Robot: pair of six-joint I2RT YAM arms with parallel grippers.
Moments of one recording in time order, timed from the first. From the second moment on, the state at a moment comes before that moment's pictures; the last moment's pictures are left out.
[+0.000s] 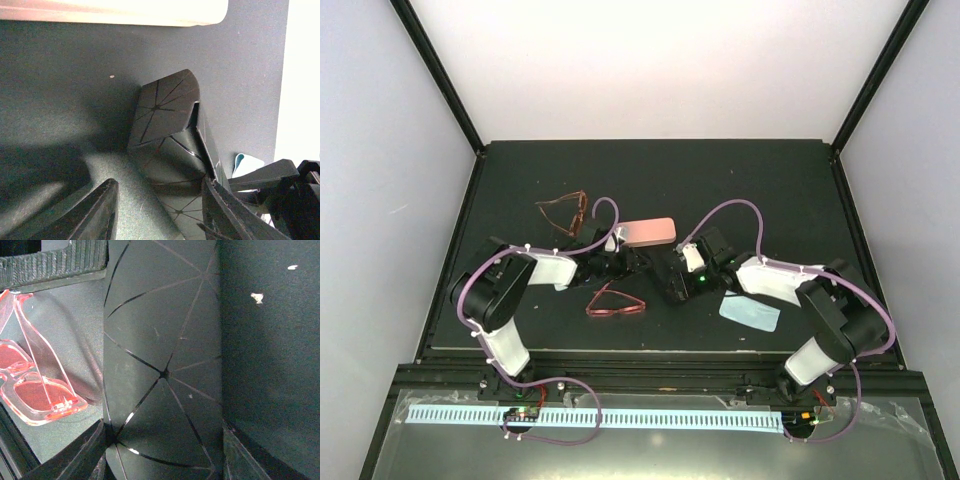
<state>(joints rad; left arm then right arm) -0.51 1.74 0.71 0.27 0.58 -0.86 0.63 1.57 0.73 -0.20 -0.44 0.33</state>
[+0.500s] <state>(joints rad) -0.52 1.81 0.77 0.27 0.66 -0.81 0.62 1.62 0.79 -0.26 -0.47 0.30</state>
